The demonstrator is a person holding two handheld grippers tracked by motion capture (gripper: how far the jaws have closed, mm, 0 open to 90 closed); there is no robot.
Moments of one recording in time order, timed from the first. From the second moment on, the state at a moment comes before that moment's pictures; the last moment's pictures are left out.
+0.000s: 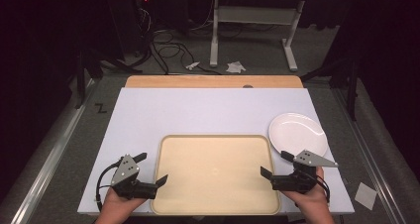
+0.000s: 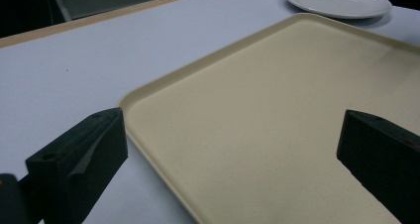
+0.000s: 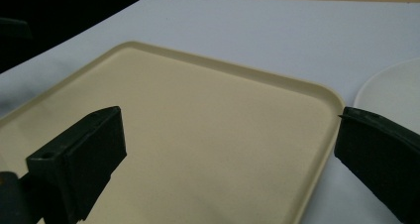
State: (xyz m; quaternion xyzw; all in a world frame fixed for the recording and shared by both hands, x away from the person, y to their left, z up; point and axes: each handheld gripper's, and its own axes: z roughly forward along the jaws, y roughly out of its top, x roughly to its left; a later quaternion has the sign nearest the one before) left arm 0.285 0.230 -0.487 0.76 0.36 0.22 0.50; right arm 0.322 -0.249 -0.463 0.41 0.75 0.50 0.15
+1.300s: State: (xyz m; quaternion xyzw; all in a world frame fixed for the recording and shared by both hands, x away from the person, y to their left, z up) left arm 0.289 0.243 -0.486 0.74 0.39 0.22 0.51; right arm 0.334 -0.251 -0.458 0.40 0.75 0.49 0.19
